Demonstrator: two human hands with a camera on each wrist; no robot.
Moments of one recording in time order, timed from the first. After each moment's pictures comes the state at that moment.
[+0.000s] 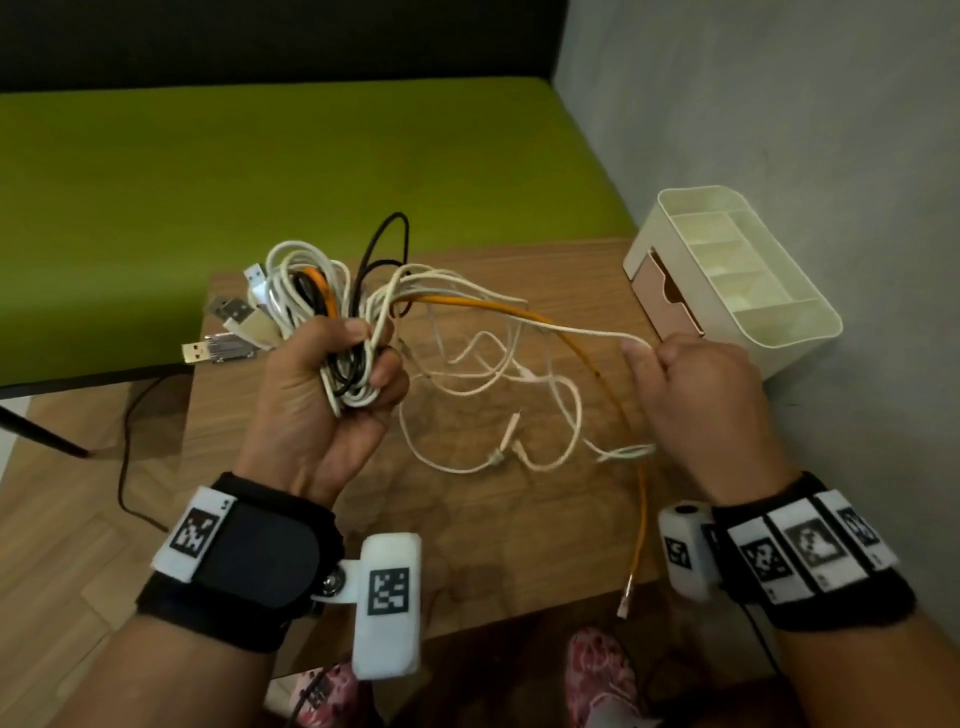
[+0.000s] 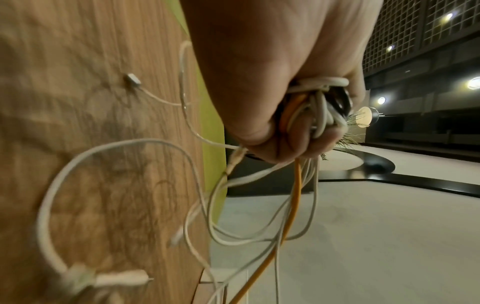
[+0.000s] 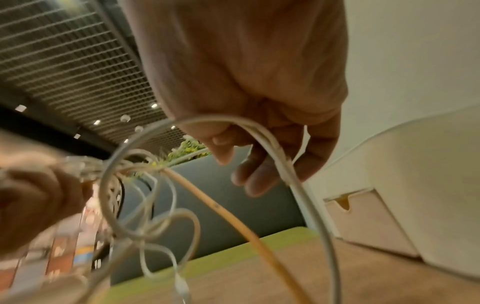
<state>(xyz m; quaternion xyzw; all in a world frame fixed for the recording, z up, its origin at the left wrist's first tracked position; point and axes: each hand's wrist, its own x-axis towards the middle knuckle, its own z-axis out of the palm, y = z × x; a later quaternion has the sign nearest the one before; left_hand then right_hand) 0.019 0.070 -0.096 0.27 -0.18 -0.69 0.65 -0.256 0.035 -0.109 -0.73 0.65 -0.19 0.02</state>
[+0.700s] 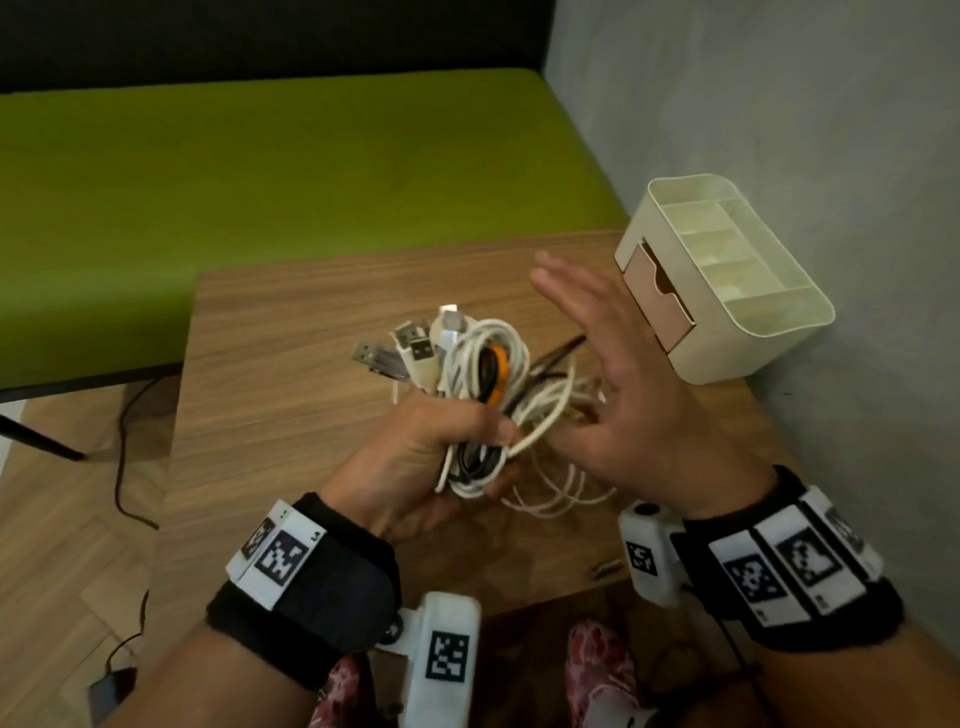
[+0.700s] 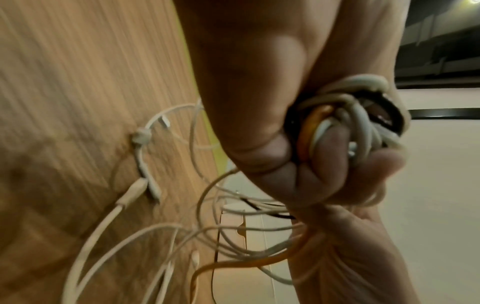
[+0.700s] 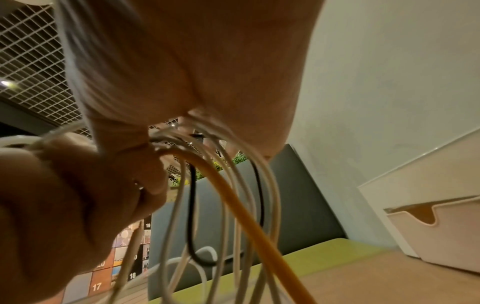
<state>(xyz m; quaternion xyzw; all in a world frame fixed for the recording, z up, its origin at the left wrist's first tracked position) -0.043 0.091 -0.107 0.31 -0.26 -0.79 0.46 -0.222 0.055 -0.084 -0.84 0.40 -0.29 0.22</state>
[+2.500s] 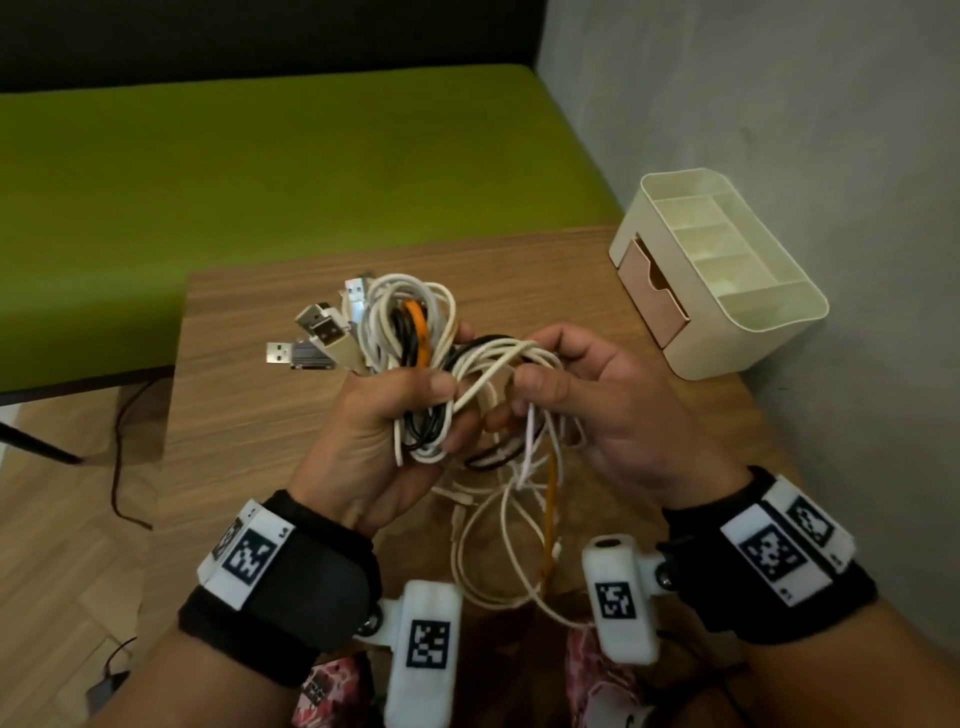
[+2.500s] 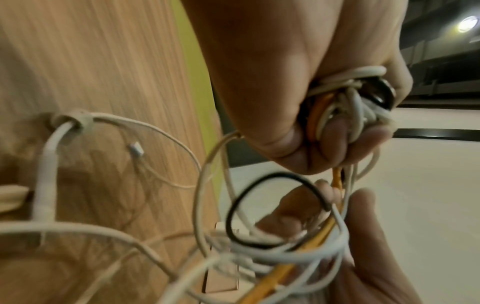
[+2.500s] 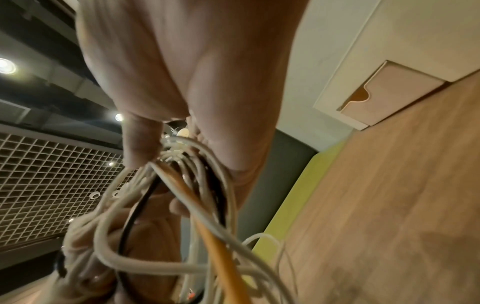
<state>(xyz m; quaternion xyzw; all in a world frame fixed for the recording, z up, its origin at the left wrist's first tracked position) -0.030 0.089 -0.097 0.22 -0.25 -0.76 0.56 -0.210 0.061 -0.085 -0.51 0.35 -0.37 0.69</state>
